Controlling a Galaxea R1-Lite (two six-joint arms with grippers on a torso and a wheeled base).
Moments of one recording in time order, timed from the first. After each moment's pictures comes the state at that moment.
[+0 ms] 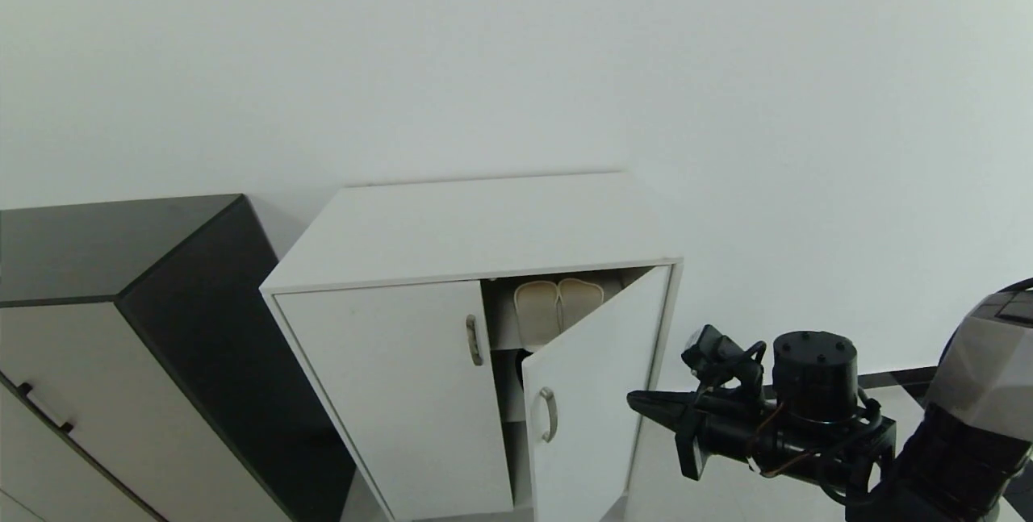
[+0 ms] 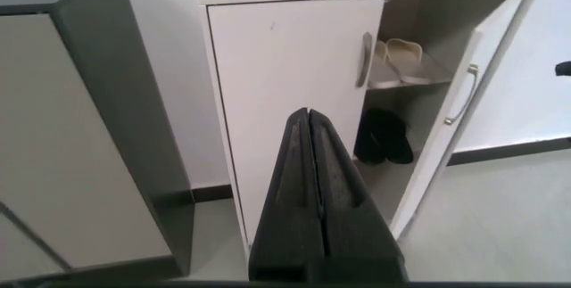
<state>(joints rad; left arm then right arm) 0.00 0.00 0.00 0.00 -0.03 0.00 0.55 2.05 -0.45 -1.31 0.39 -0.13</state>
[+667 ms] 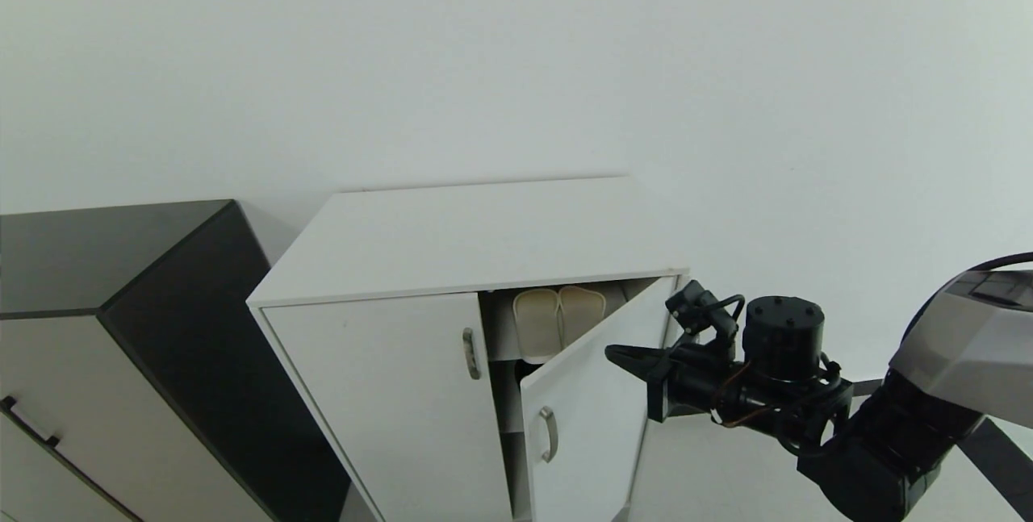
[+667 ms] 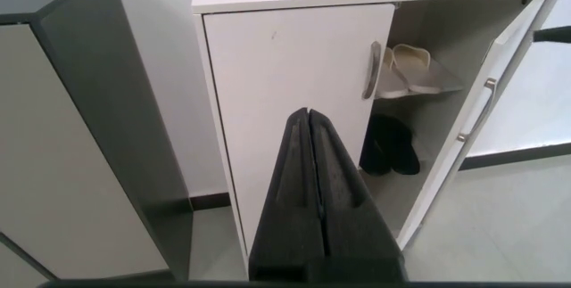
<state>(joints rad) 0.00 0.00 0.00 0.00 -0.04 0.00 0.55 2.10 -0.65 -1.28 0.37 0.05</state>
